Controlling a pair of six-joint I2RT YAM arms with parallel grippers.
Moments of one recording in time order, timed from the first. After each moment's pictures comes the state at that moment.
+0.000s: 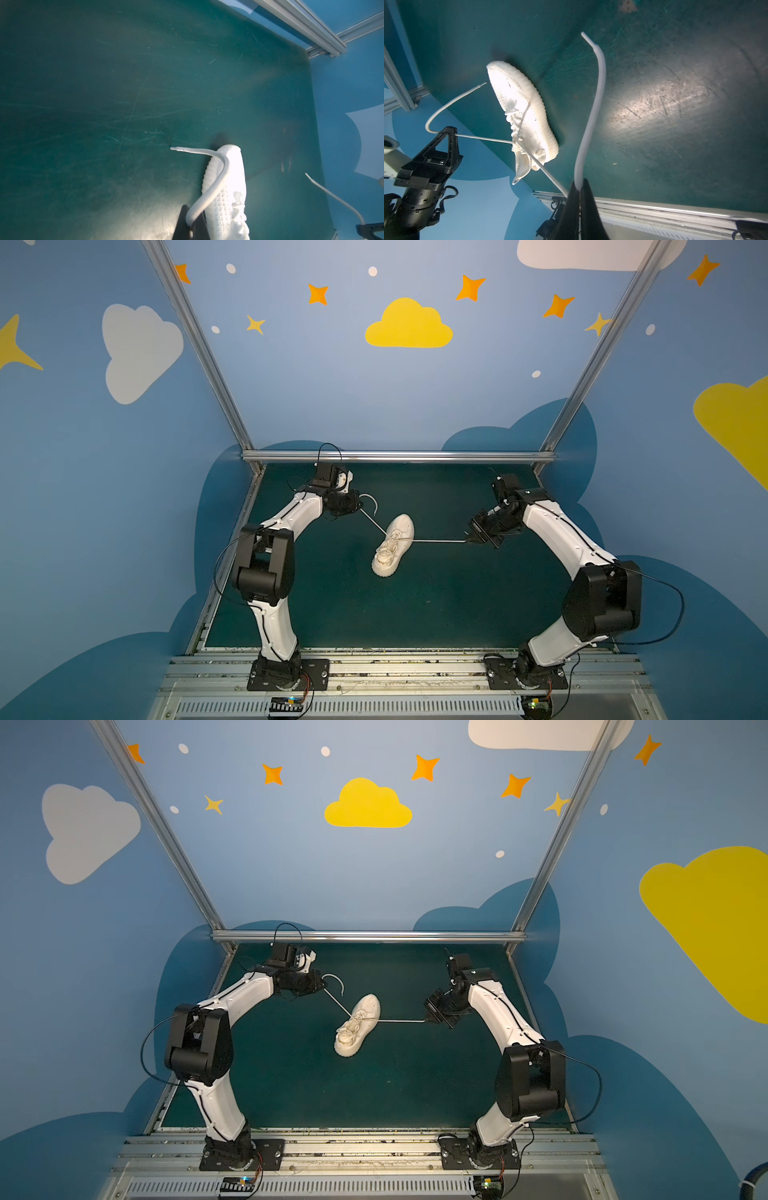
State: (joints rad) left arm -0.16 1.93 1.47 -0.46 0.47 -0.33; right arm 0.21 1.61 1.34 -1.07 -0.44 0.93
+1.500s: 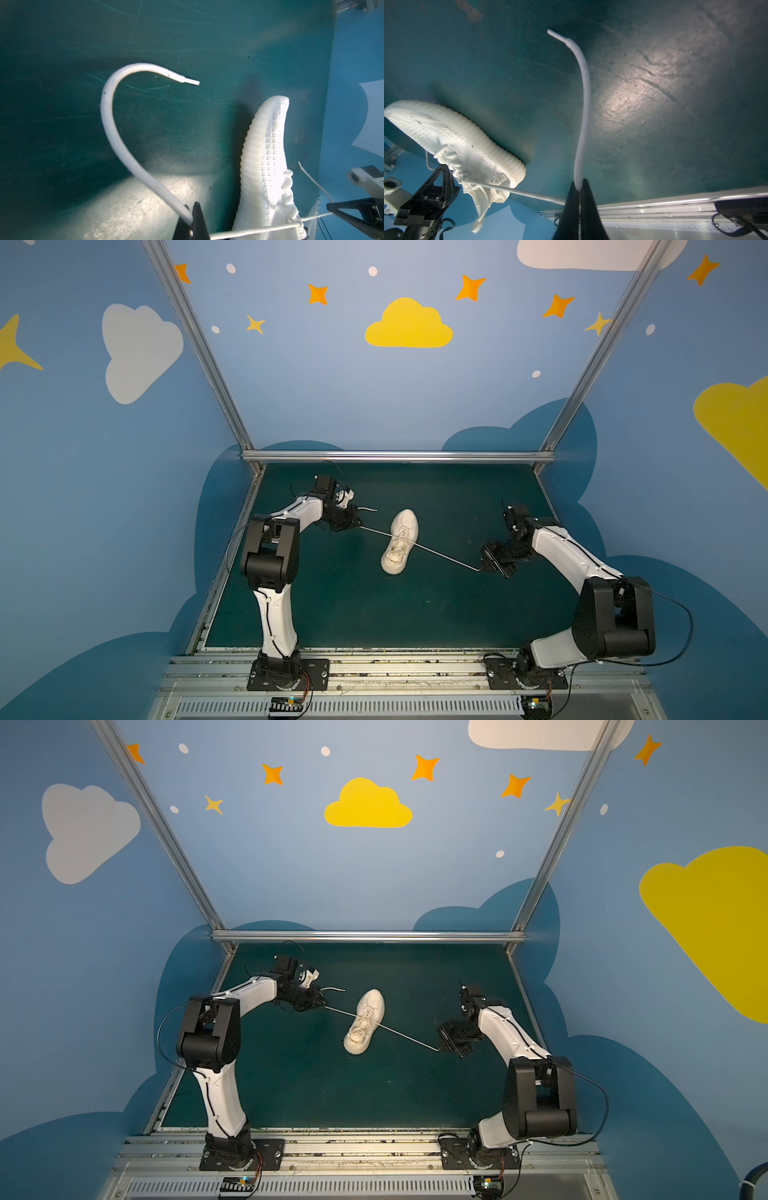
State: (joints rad) left arm -0.12 2.03 1.40 -0.51 0.58 -0.26; right arm 0.11 1.48 0.99 -1.00 -0.39 1.04
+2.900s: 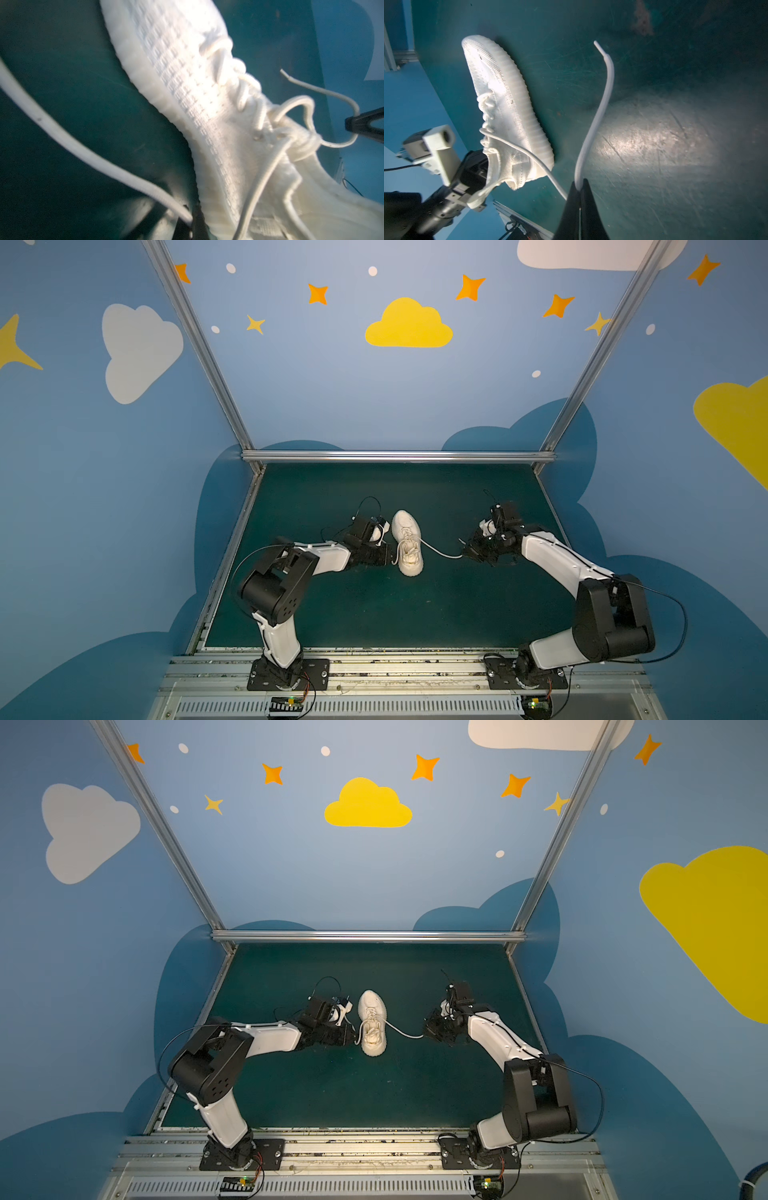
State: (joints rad) left arm -0.50 1.76 0.86 0.03 0.40 -0.43; right arm 0.22 1.46 0.92 -0.62 -0.44 0.71
